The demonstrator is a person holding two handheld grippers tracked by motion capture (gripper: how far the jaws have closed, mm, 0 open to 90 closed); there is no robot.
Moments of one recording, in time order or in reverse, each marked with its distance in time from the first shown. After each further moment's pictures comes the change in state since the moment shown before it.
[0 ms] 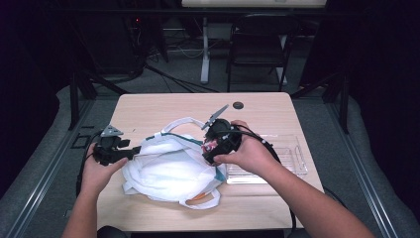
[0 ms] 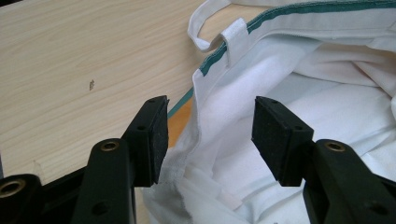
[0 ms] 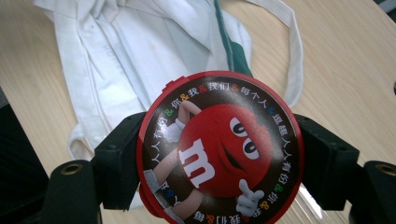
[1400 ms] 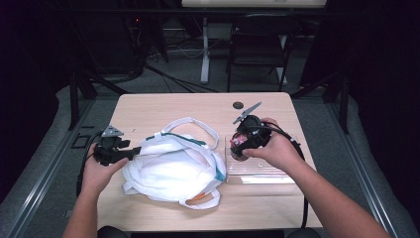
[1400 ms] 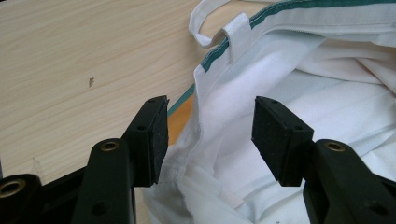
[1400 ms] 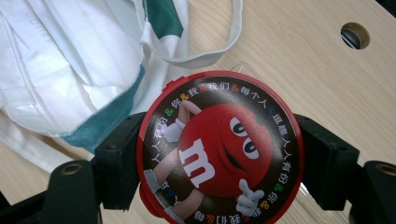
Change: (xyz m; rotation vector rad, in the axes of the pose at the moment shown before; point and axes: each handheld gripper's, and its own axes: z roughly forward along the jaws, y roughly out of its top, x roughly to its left) left arm 0.000 -0.002 0.003 0.002 0.010 0.001; right arm -0.058 -0.049 -0.007 0.028 -0.075 0.098
